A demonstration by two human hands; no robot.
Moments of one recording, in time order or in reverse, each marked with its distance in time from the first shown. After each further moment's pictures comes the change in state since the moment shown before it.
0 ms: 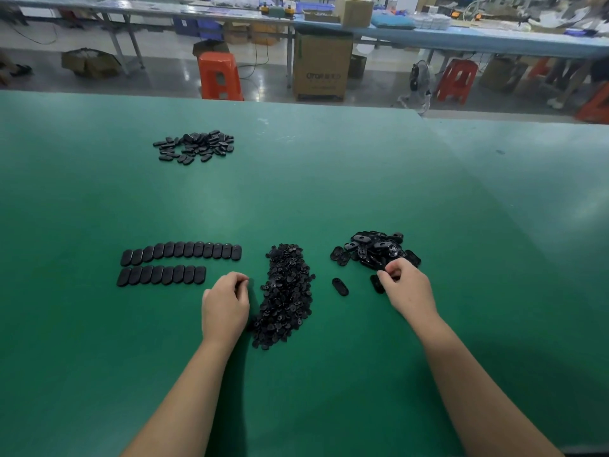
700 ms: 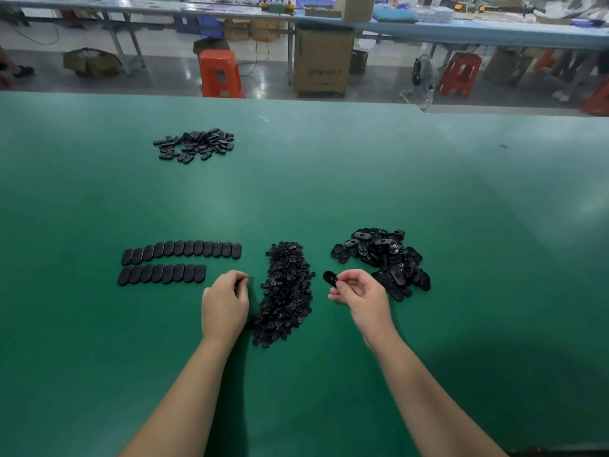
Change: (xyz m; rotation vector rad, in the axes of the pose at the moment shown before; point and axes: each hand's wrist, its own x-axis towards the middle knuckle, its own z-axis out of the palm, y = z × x) left_hand 0.001 0.001 0.000 -0.001 0.003 -0.004; right_hand -0.049 -0.032 0.059 0.868 -0.194 0.040
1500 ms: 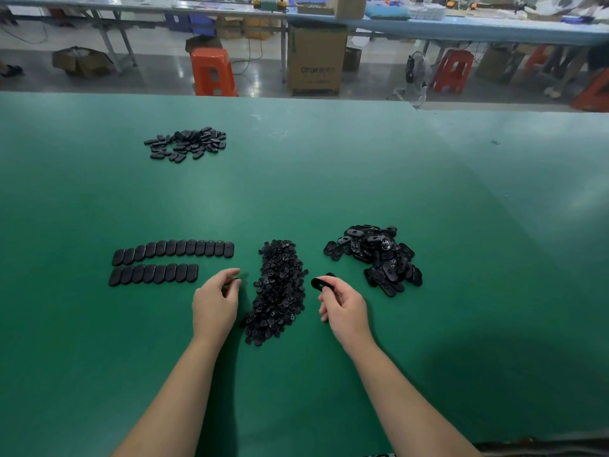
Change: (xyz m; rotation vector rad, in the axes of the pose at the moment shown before) left_hand -0.002 0.002 -0.006 -0.131 -0.026 -0.089; right_hand -0.016 0.018 0.018 -0.160 -0.005 -0.040
